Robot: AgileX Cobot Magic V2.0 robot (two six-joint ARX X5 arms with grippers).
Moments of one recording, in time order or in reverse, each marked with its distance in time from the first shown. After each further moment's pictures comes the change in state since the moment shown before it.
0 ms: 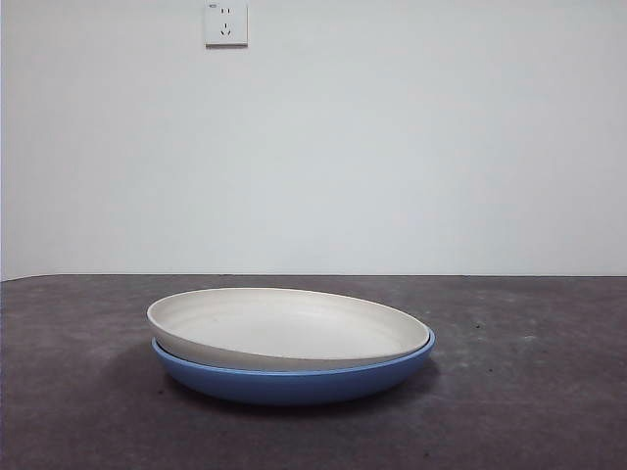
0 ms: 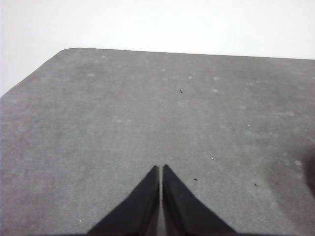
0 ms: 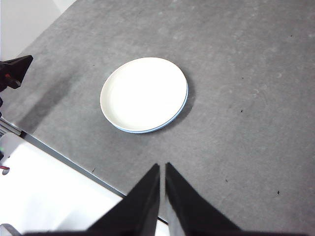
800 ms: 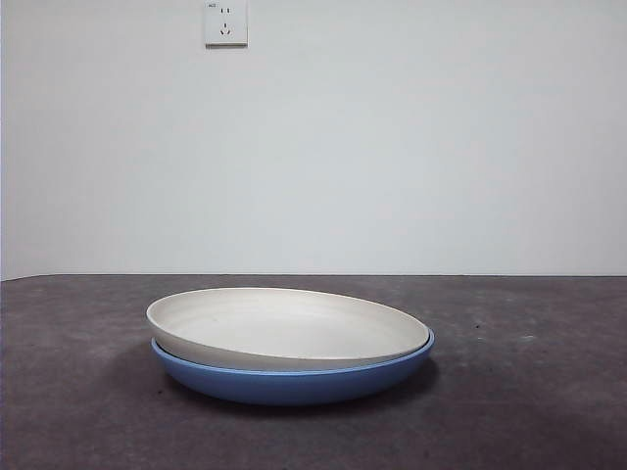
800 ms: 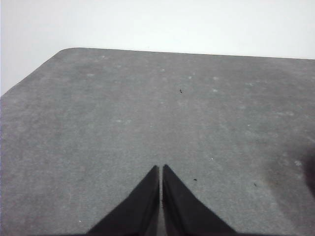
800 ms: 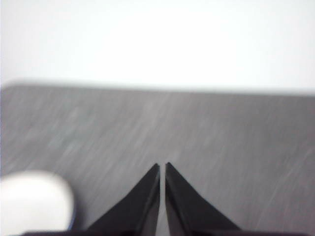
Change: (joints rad) left arm 0.000 0.000 0.000 0.000 0.000 0.000; right arm -0.363 -0.227 -0.829 1.119 0.079 -0.140
